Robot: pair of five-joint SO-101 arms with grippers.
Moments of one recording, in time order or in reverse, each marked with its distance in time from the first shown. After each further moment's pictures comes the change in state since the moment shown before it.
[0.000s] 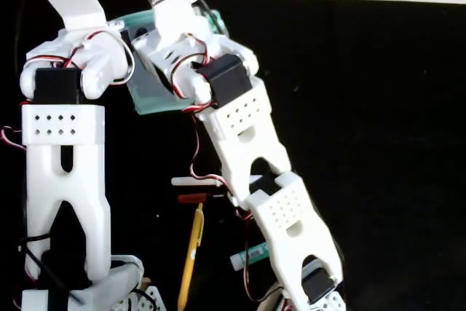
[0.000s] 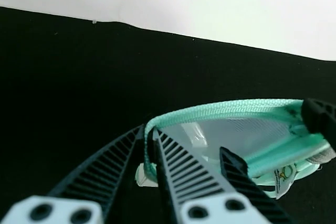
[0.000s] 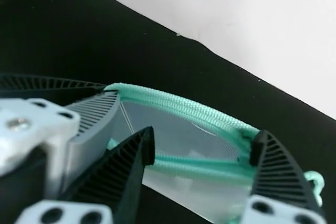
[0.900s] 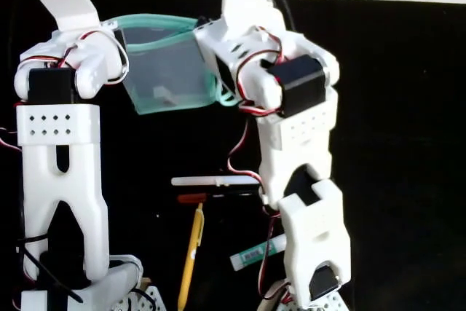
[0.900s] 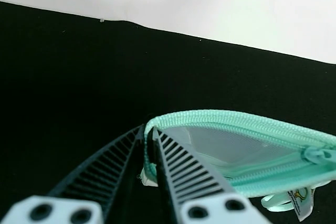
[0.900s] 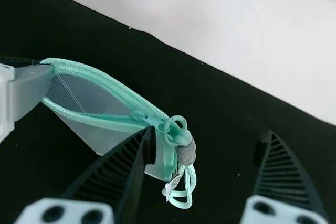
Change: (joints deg) left arm -0.3 0.0 0.0 0.0 0.0; right arm 8.8 -15.0 1.3 14.3 3.2
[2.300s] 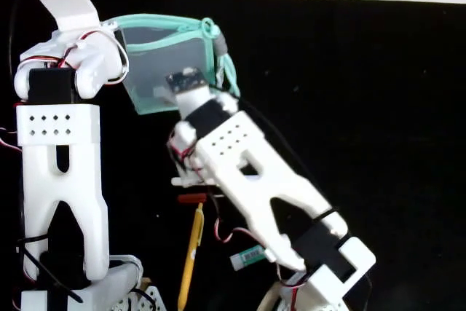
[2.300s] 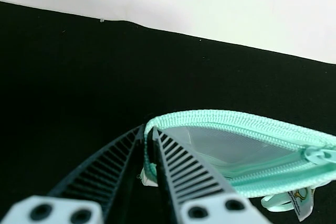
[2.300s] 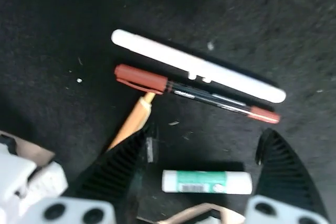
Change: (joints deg) left arm 0.0 0.0 0.0 0.0 0.0; right arm -16.3 -27.3 92.7 -9.3 -25.6
